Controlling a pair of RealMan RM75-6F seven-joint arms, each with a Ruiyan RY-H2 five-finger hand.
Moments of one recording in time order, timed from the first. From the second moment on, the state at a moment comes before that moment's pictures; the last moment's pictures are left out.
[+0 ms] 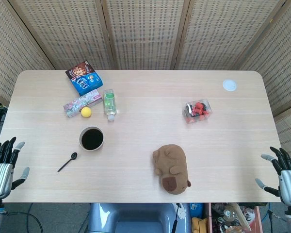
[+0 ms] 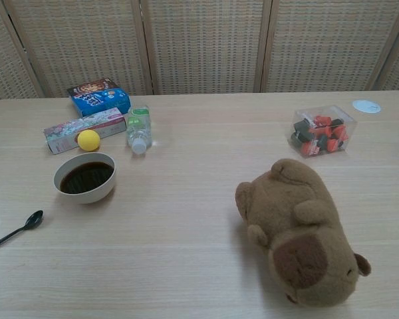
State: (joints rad) left arm -0.03 -1.26 -0.03 -1.59 1.54 1.59 0.21; right arm 0.00 -1.25 0.06 -1.35 -1.55 1.59 0.28
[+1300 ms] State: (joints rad) left arm -0.04 -1.24 -0.01 -1.62 1.52 1.51 0.25; right arm -0.01 -1.26 0.05 -1.33 -1.55 1.59 0.30
